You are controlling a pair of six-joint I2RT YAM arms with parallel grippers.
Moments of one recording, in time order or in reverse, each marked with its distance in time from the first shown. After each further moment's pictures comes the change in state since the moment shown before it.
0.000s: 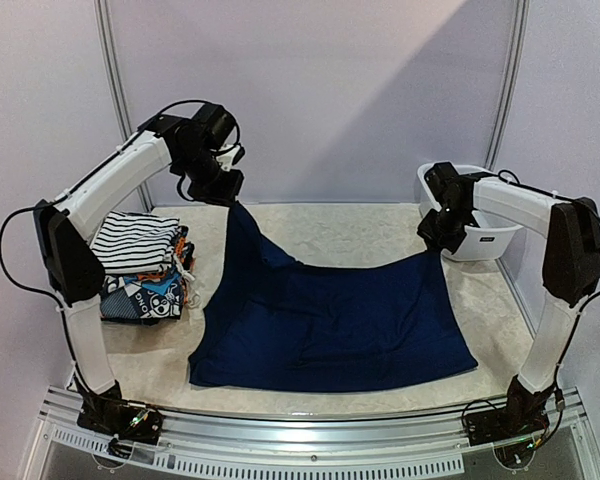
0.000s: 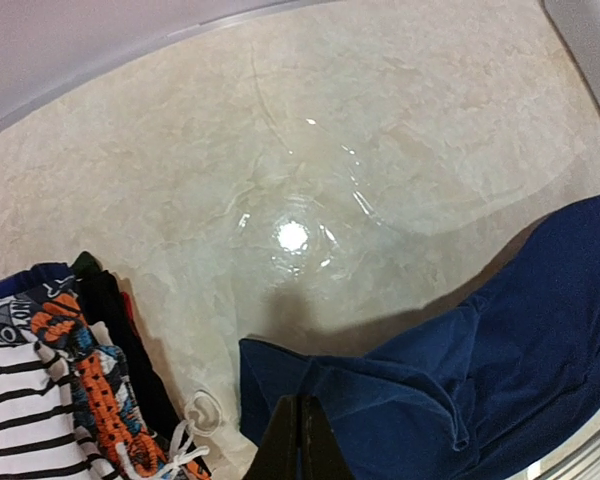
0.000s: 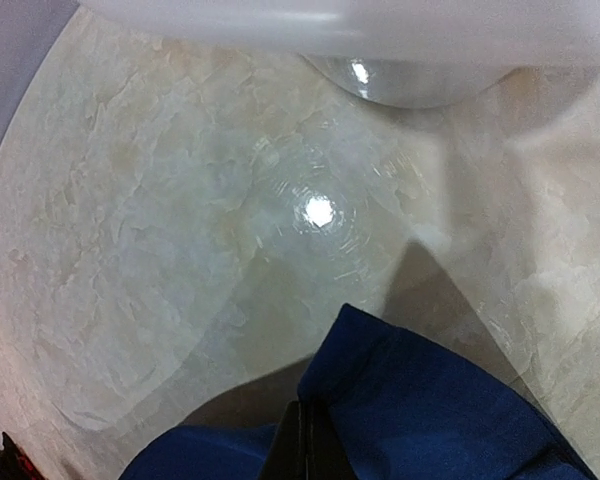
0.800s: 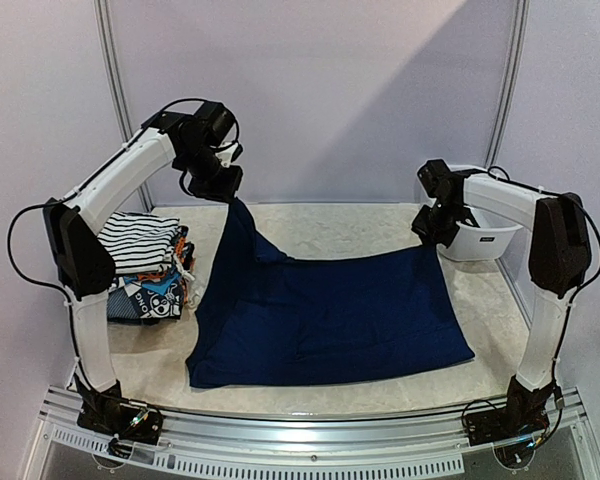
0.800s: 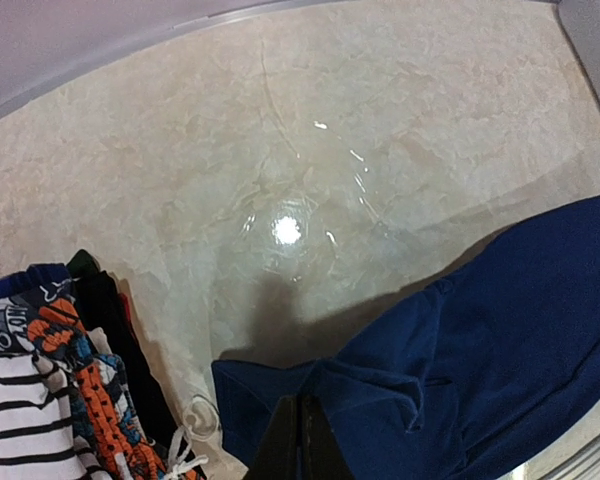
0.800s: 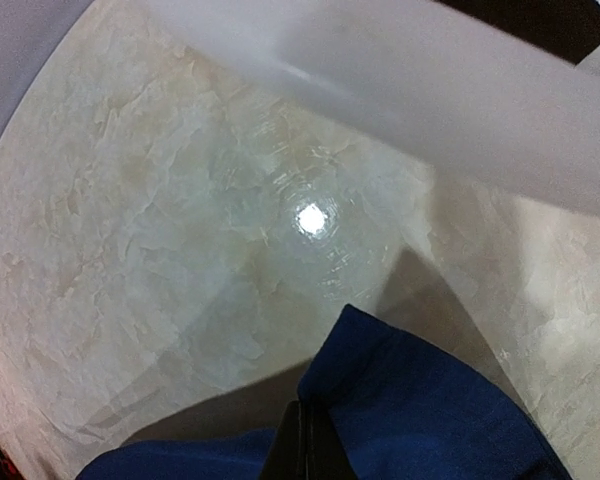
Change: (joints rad) left arm 0.024 0.077 0.105 -0.043 0.012 -0.020; right arm -0.002 0.107 0.113 0.004 0.020 -0.072
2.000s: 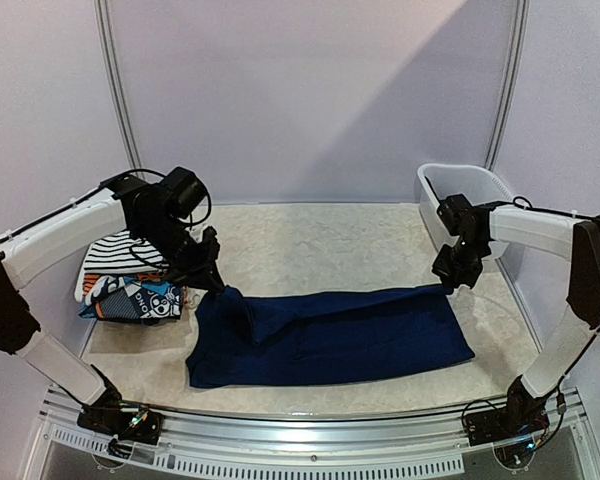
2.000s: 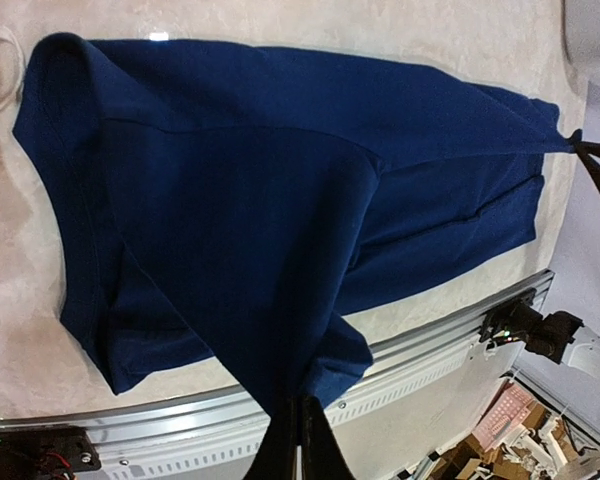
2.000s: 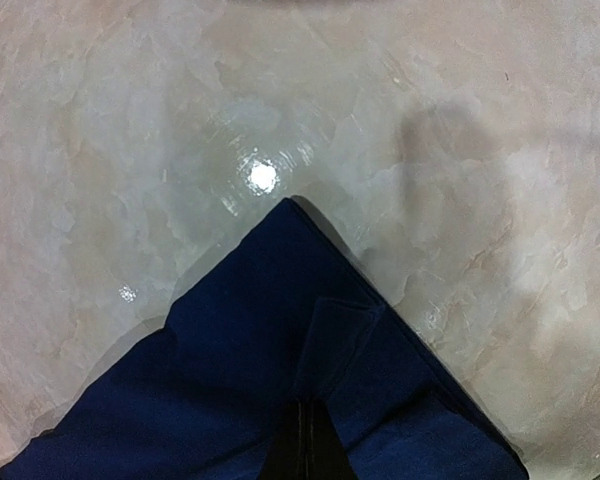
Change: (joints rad) left arm -0.088 -0.543 -0.863 0.131 0.424 -0.508; right arm 0.003 -0.306 -0.463 0.013 -0.023 0.001
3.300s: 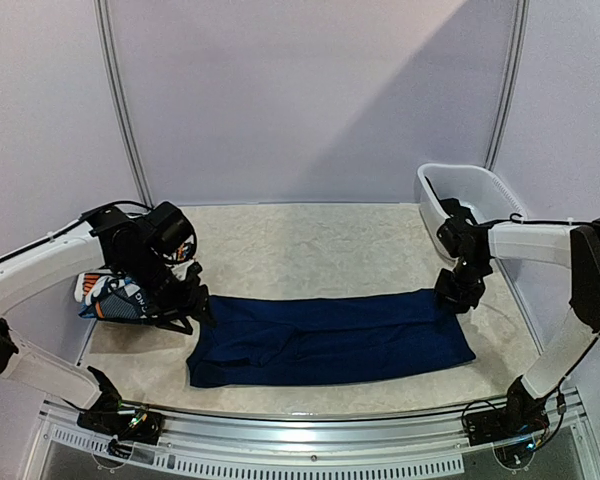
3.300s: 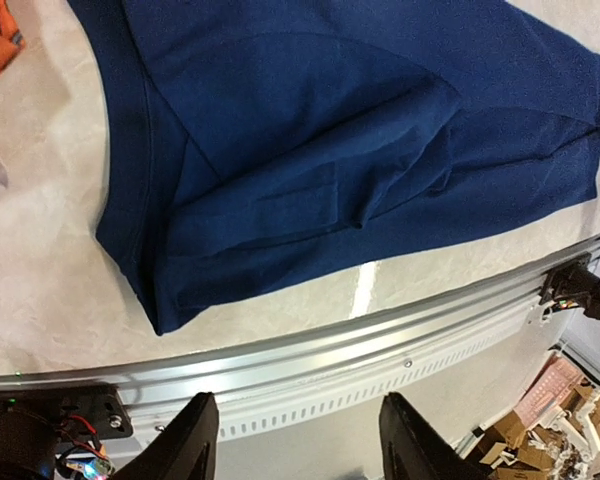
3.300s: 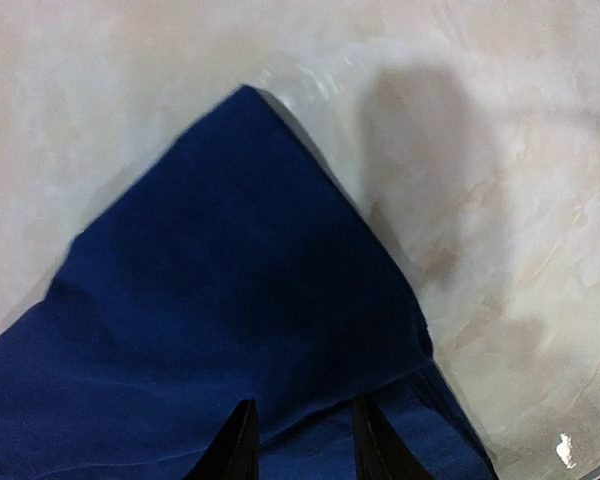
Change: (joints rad) left arm -0.071 -0.204 -0.262 -0.035 -0.016 -0.018; right arm 0.017 -0.019 -0.161 0.024 -0.057 -0.106
